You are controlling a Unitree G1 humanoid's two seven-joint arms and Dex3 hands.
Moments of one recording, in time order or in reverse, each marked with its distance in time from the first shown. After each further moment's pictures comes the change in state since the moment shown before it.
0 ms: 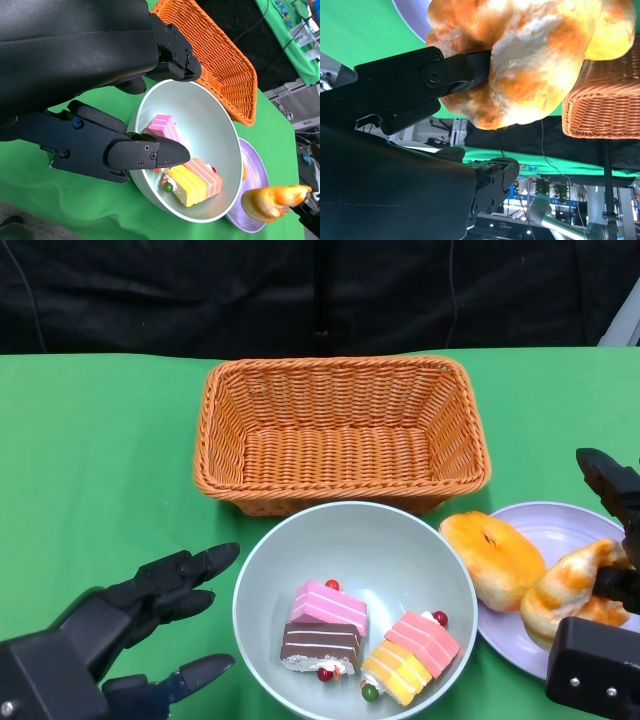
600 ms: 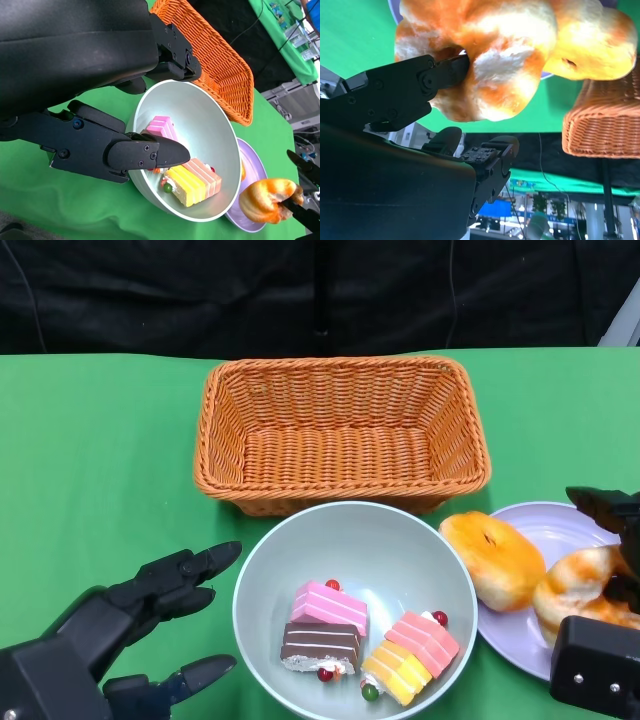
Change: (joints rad) left arm 0.003 -0.002 0.000 -0.013 0.019 -0.007 0.000; right arm -0.025 -0.026 0.017 0.054 0.049 -0.011 0.045
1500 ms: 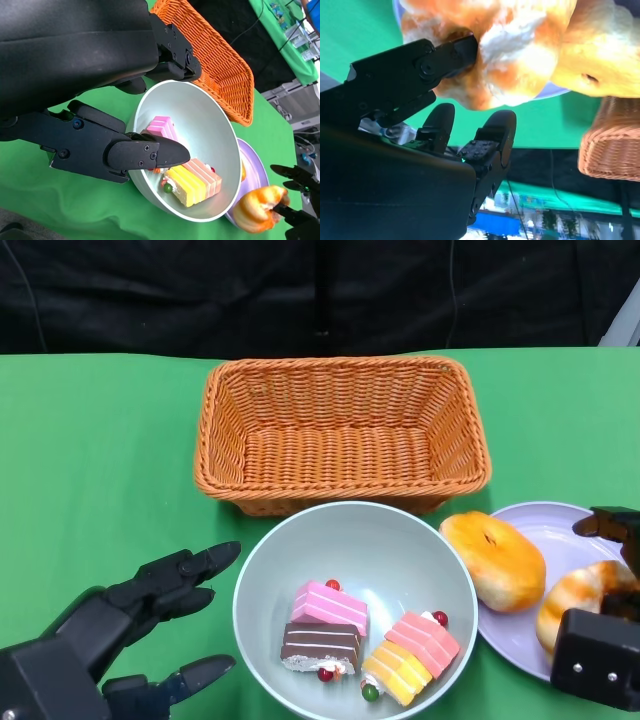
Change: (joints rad) left arm 0.002 0.000 0.002 -0.001 -0.001 0.000 0.000; right arm -0.056 -0.001 0.022 0.161 0.018 -0.049 -0.089
